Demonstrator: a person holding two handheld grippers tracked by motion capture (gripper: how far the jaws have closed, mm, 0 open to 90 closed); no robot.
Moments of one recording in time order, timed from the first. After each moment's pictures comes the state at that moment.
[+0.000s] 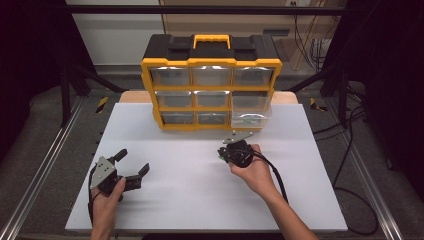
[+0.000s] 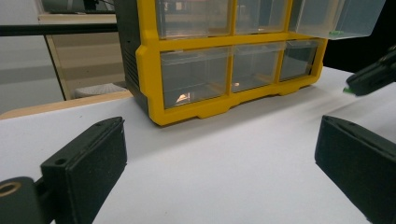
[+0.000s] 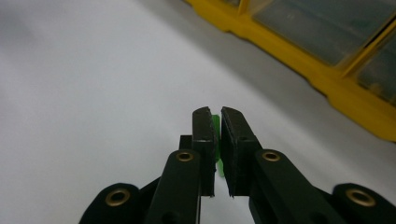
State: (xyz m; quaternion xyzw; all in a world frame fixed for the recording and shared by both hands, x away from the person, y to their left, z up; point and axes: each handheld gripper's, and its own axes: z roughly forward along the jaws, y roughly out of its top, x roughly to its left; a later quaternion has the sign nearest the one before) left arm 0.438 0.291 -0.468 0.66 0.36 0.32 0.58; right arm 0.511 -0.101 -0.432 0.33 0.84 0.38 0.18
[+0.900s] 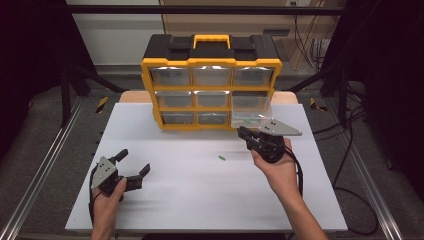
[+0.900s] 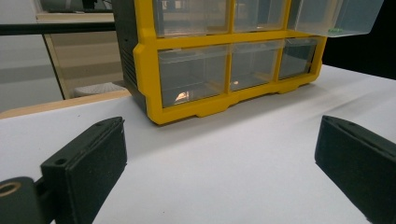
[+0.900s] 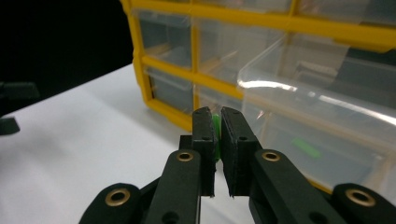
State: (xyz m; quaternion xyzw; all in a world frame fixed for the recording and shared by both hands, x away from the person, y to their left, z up) left arm 0.438 0.290 -0.469 0.67 0.35 0.31 0.58; right arm 0.474 -0.157 -0.353 0.36 0.73 0.53 0.25
